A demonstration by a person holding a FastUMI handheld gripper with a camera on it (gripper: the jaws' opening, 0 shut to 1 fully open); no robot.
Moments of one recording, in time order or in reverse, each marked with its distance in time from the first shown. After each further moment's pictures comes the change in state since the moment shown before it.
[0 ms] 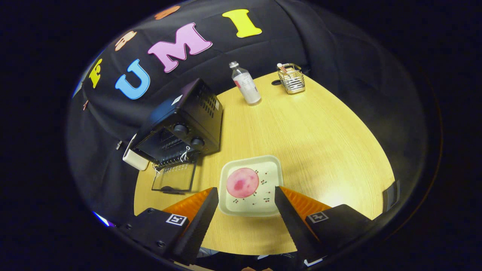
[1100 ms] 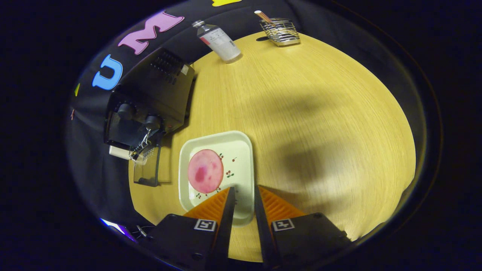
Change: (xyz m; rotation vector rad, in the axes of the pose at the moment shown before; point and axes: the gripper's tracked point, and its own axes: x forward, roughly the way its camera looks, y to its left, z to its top) arm 0.083 -0.029 -0.042 0.113 0.268 -0.058
